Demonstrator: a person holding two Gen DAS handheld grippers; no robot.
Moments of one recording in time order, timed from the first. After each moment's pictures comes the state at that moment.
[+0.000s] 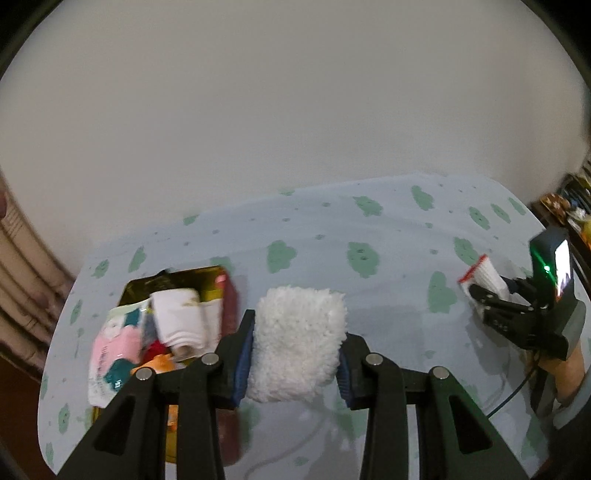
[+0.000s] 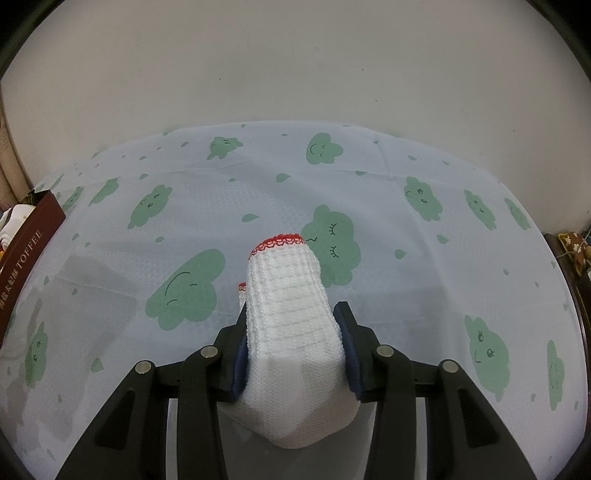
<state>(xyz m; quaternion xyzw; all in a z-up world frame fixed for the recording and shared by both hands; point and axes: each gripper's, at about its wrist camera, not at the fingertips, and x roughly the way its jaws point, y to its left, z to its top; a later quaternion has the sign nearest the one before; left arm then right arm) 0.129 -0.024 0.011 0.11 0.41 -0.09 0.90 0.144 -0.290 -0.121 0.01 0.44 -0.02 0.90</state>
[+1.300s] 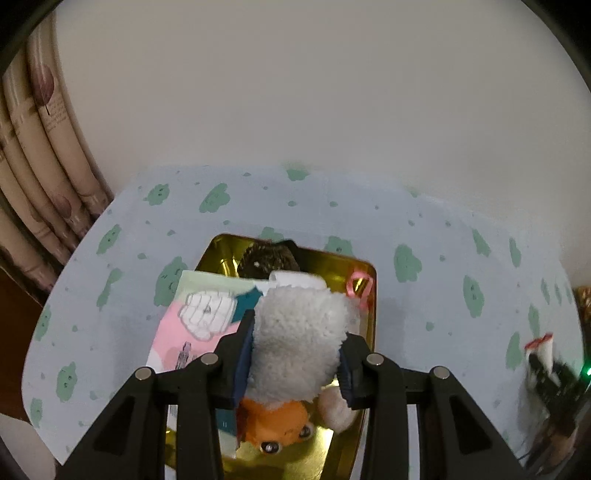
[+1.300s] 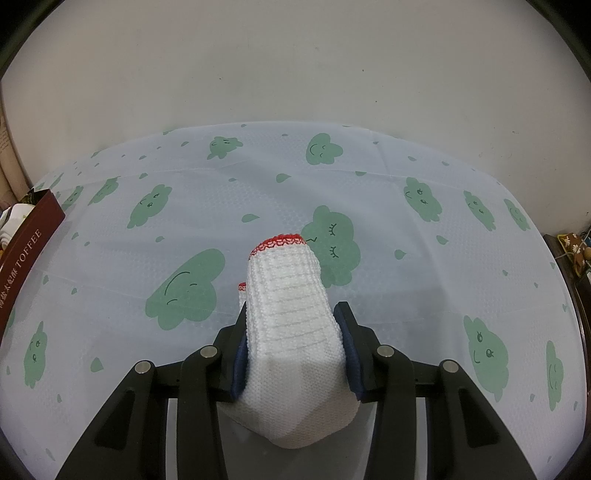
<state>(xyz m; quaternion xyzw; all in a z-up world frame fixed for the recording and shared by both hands) 0.207 0.115 -0.004 -0.03 0.47 0.02 0.88 0.144 -0.291 -0.121 0.01 0.44 -0.02 0.90</state>
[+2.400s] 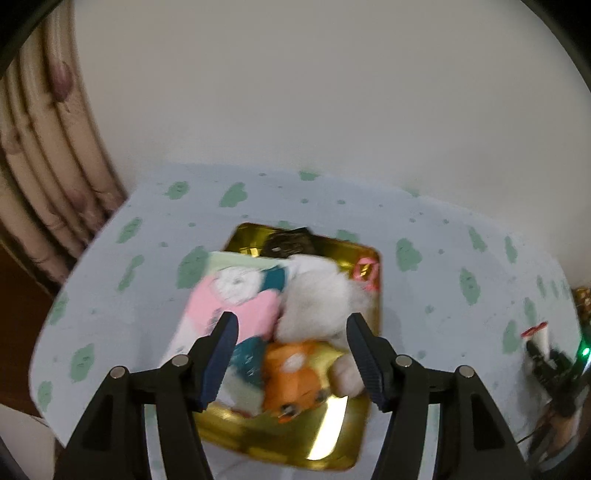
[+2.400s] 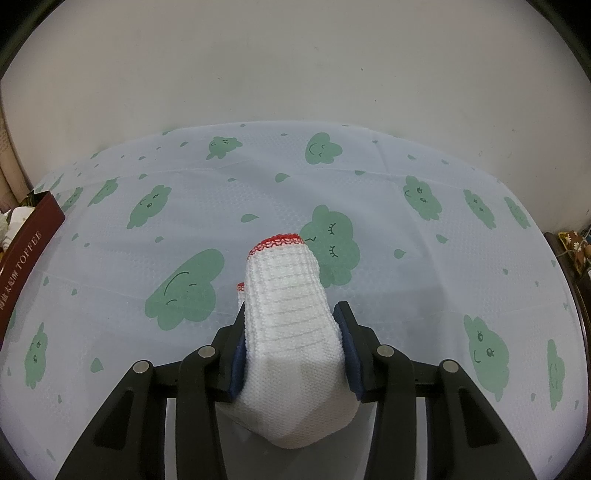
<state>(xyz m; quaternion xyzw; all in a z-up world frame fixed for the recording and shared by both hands) 0.156 0.122 0.012 -0.01 0.46 0.04 0.89 0.144 -0.291 -0.121 0.01 0.44 -0.02 0.90</state>
